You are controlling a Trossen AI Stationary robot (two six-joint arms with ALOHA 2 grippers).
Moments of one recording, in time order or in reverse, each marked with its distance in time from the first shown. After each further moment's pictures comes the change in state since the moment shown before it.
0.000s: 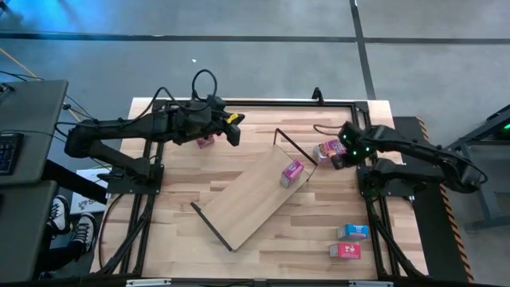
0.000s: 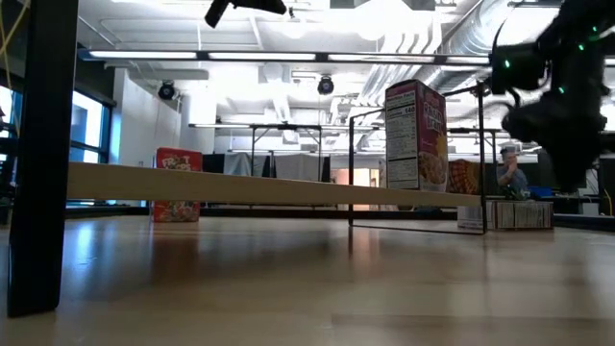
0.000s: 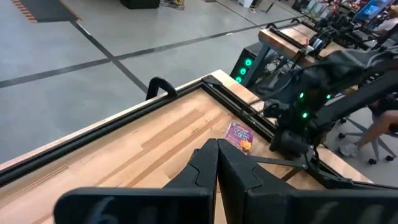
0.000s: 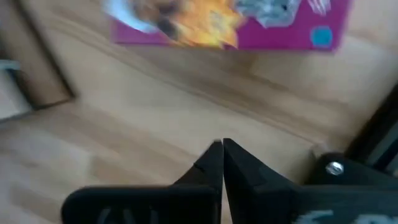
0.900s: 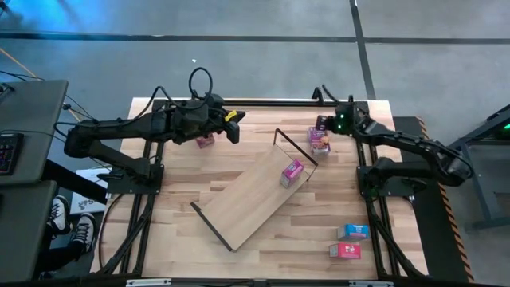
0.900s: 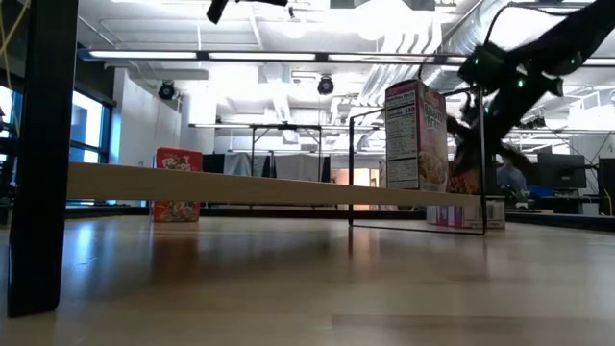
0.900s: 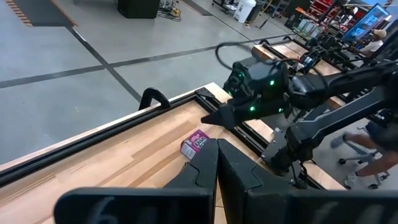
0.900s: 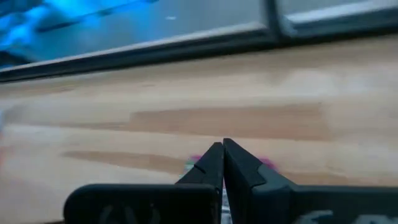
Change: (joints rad) left arm 0.000 -0.010 0.000 0.053 -0.007 -0.024; right arm -0.191 0.197 -0.045 0.927 0.285 0.058
